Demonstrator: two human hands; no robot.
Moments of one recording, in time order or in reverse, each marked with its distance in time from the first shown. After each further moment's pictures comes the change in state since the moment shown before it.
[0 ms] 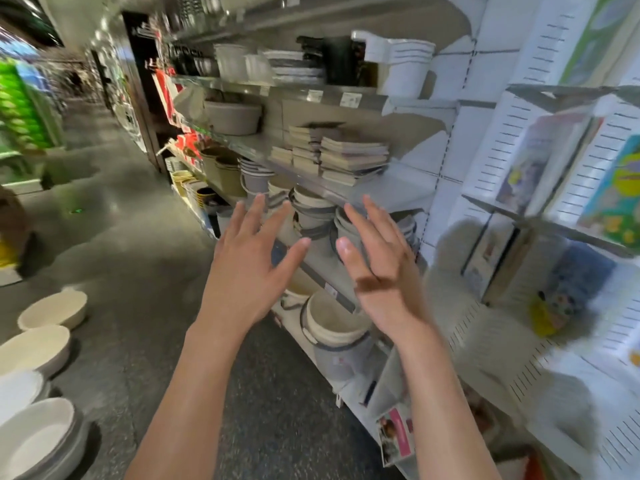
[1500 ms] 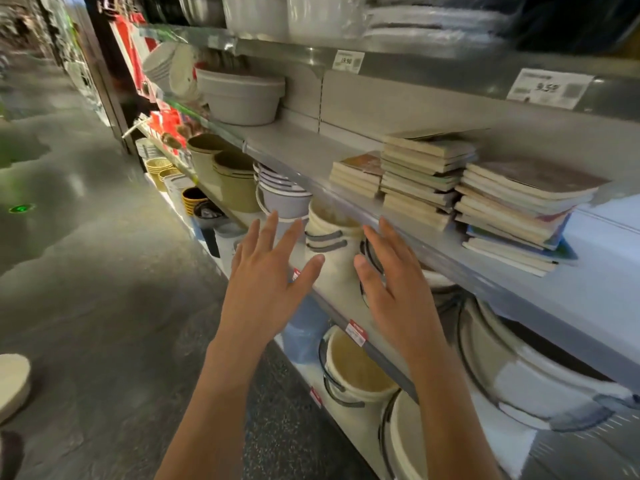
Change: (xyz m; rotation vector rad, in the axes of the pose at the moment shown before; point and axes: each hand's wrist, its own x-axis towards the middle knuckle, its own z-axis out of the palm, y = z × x) left_hand 0.508 -0.470 0.175 -0.089 -0.127 -0.011; right_hand 0.510 0.114 0.471 0.003 0.001 0.086
